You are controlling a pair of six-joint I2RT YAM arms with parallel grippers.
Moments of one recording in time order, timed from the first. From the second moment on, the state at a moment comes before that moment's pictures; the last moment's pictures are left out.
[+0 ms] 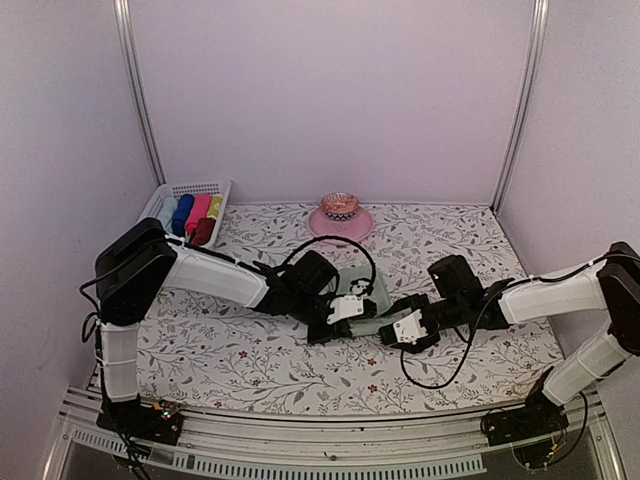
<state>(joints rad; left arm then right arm) -0.95 2.05 1.24 -0.11 0.27 0.56 0.71 1.46 0.61 0.05 -0.39 -1.25</state>
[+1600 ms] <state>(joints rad) -0.92 2.05 1.26 -0.20 0.42 0.52 0.79 1.64 0.67 0.12 -0.14 -1.17</state>
